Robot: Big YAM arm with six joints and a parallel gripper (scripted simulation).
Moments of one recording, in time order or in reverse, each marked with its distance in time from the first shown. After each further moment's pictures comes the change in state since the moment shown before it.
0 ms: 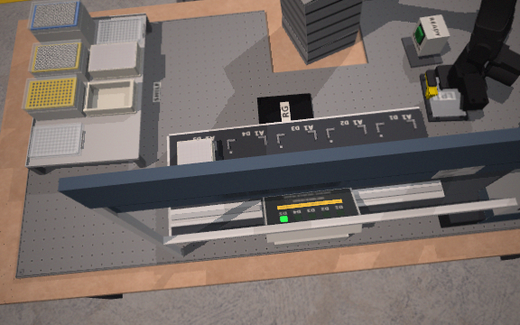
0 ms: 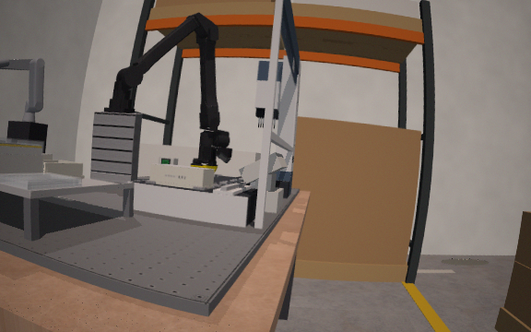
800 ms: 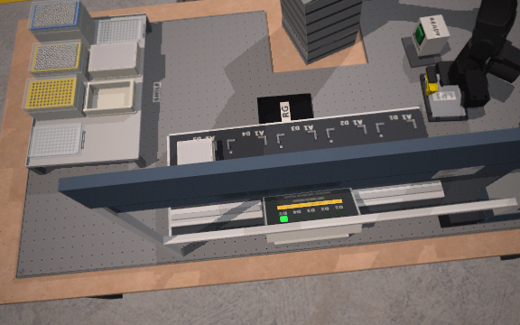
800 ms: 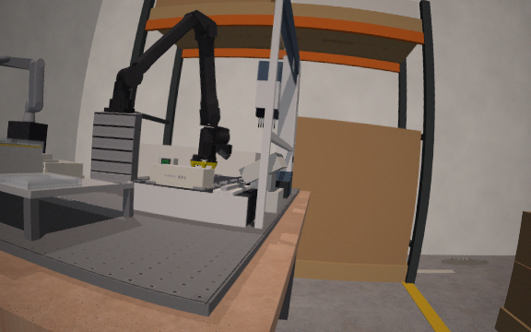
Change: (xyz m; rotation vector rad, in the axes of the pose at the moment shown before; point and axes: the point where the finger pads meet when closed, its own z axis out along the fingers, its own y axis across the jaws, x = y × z) arm 0.002 -0.005 -0.015 0.013 0.009 0.000
